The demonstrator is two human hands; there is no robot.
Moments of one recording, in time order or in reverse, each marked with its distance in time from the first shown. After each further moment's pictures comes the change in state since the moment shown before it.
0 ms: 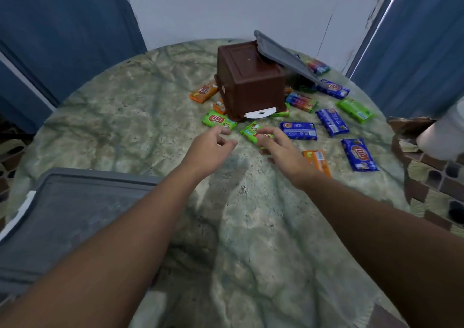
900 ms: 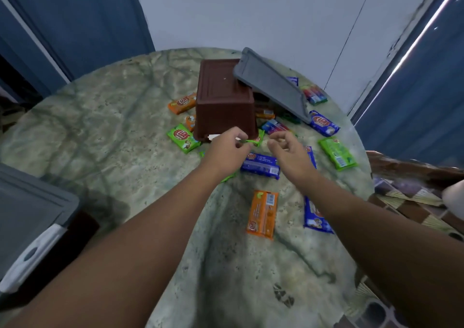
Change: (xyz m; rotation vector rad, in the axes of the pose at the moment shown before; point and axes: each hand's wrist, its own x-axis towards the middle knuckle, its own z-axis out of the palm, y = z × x) left_hand 0.094 0.115 0.155 0.011 0.169 -0.090; right_hand 0.108 0.018 -0.182 -0.140 -0.021 -0.100
